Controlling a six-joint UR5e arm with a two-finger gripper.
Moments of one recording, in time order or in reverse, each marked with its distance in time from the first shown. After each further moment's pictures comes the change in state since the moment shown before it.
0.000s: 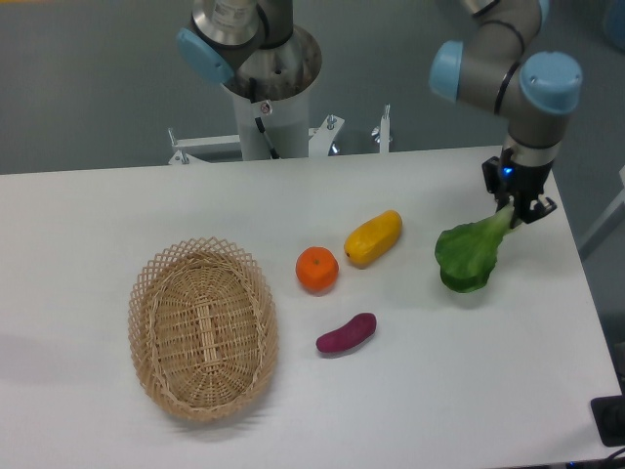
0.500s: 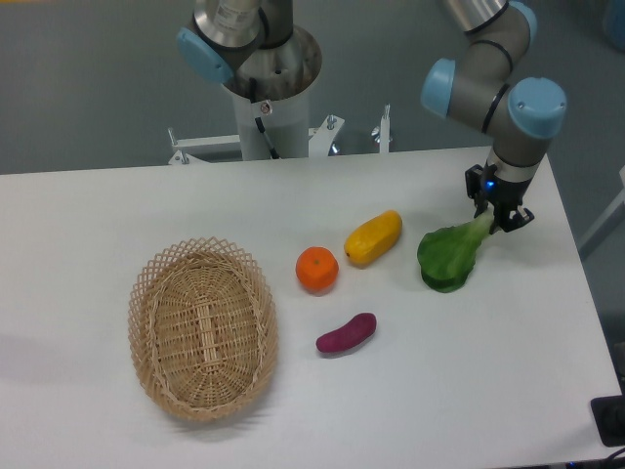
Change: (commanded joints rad) arm -0.002 -0.081 -0.161 0.165 0.126 0.028
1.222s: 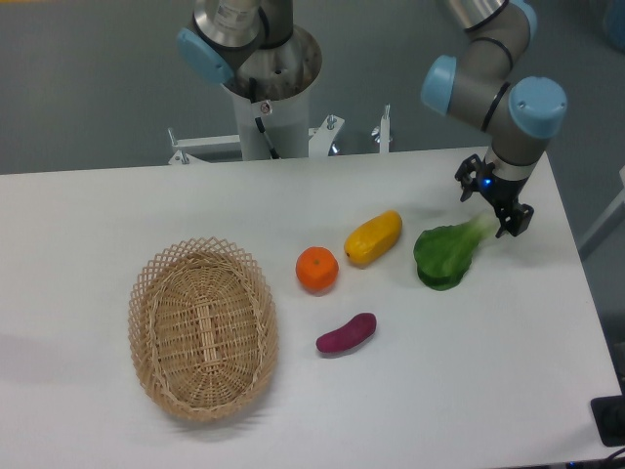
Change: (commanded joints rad) arm 0.000 -0.018 -0.031 0.000 0.003 0.000
